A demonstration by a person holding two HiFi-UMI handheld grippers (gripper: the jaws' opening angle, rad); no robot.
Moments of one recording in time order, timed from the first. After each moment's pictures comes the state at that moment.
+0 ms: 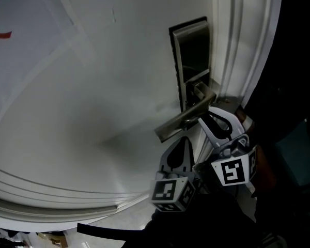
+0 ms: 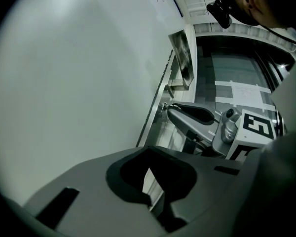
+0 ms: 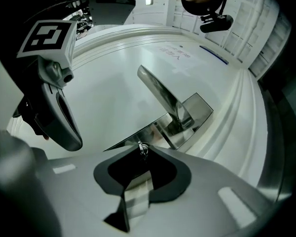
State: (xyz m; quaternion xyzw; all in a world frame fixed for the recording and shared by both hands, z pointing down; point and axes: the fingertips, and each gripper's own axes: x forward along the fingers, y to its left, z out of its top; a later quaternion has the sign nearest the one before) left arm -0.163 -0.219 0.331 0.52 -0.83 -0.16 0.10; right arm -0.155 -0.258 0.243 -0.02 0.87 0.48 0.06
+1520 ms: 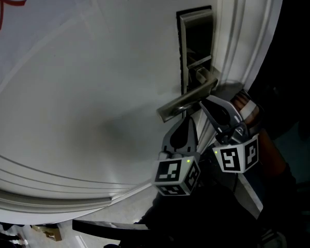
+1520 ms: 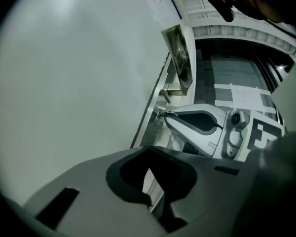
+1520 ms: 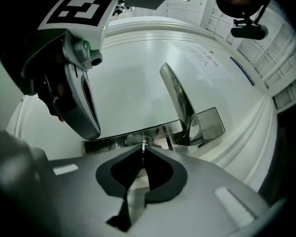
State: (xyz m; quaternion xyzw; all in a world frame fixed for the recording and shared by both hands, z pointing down) left arm -0.162 -0.235 0.310 0.52 -0.83 -0.17 0.09; right arm -0.155 -0.259 0.247 -0.02 0.79 0.62 -0.01
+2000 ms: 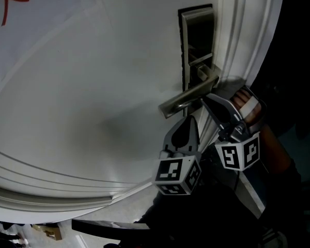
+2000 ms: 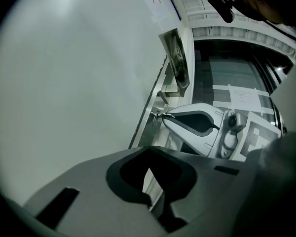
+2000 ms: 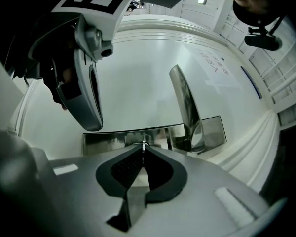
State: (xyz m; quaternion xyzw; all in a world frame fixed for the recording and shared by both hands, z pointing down) left arm -0.158 -0.232 0.307 0.53 -0.83 -0.17 0.09; right arm -0.155 -0.259 0.248 -0.02 0.75 0.67 -0.02
